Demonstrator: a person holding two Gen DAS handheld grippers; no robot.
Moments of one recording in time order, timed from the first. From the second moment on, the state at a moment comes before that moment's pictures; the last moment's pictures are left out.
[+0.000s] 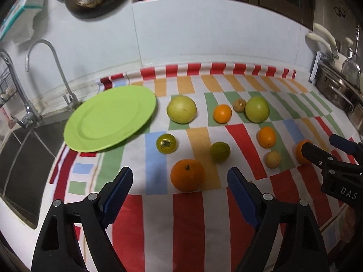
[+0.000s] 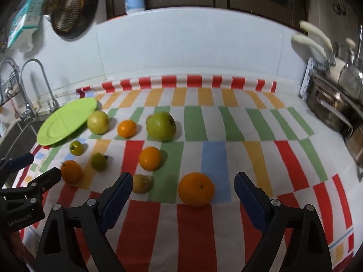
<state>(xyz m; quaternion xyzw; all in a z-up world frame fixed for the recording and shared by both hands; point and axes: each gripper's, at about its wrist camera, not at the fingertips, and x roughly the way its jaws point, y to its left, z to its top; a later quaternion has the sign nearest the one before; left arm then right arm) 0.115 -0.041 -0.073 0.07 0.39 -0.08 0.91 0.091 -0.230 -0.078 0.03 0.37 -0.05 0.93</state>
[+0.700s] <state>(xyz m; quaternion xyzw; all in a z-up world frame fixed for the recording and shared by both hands) 0.143 -0.048 -0.108 0.08 0.44 -0.09 0.89 0.111 -0.241 -0.122 0.06 0.43 -0.06 0.90</state>
